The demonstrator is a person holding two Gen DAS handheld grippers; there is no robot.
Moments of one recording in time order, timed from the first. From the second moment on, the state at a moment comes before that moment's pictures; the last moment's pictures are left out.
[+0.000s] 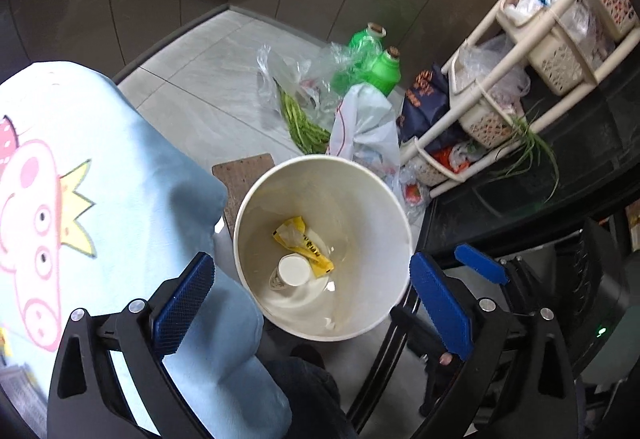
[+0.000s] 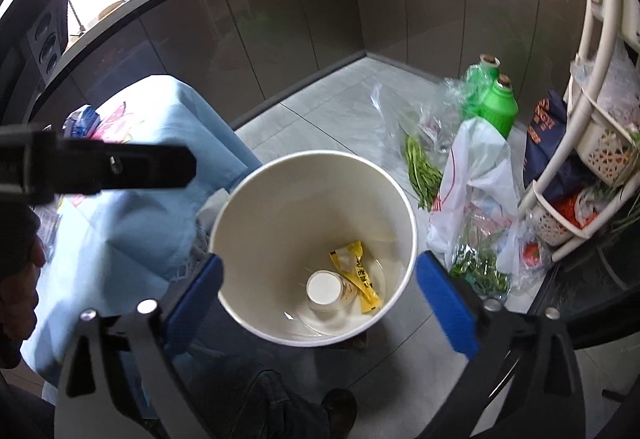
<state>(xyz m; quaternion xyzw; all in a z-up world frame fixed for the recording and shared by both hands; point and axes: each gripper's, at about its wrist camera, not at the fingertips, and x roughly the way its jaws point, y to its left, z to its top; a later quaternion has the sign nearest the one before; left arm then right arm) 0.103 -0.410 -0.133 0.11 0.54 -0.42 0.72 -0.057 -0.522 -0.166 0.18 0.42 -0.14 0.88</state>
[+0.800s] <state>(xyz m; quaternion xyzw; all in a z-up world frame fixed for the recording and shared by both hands) 0.075 -0.157 -0.004 0.02 0.44 -0.32 0.84 -0.025 -0.358 -0.055 0.10 0.37 0.06 0.92</state>
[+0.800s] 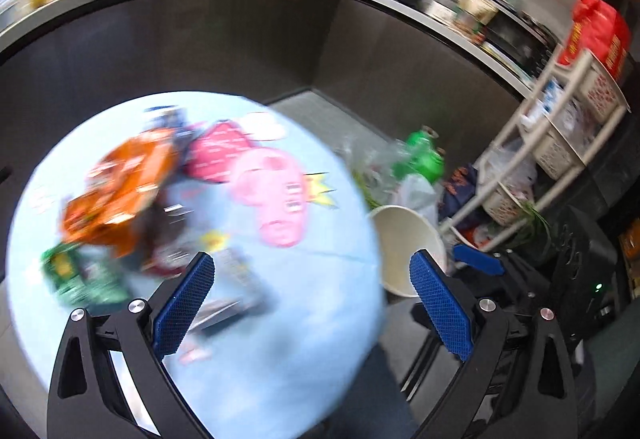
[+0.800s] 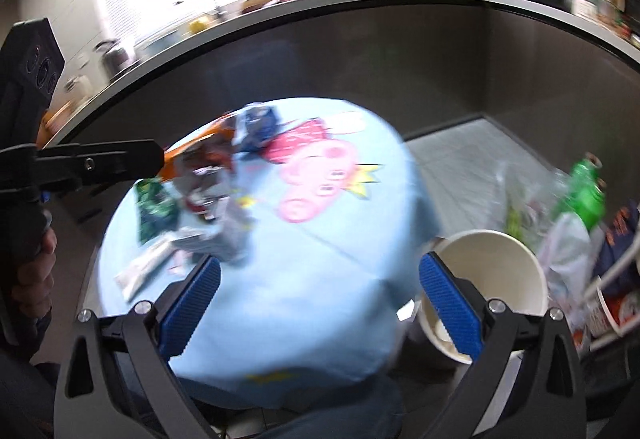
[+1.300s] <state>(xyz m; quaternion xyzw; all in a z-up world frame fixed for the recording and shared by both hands) 0.063 0.003 -0.052 -0.03 0.48 -0.21 0.85 0.023 -0.247 -0.068 0.01 0.42 0.16 0.89</state>
